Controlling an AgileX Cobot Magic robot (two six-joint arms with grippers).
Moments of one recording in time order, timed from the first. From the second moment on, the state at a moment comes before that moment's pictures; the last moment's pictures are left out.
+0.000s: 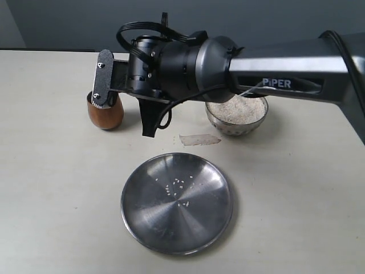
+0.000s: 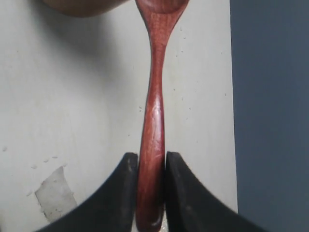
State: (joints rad) left arm 0.04 0.59 -0.53 -0.23 0.66 0.27; right arm 0.91 2.07 -1.56 -0.85 0.74 0.00
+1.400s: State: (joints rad) left arm 0.04 0.59 -0.53 -0.23 0.66 0.27; right arm 0.92 1.99 -1.54 -0.70 0.87 0.42
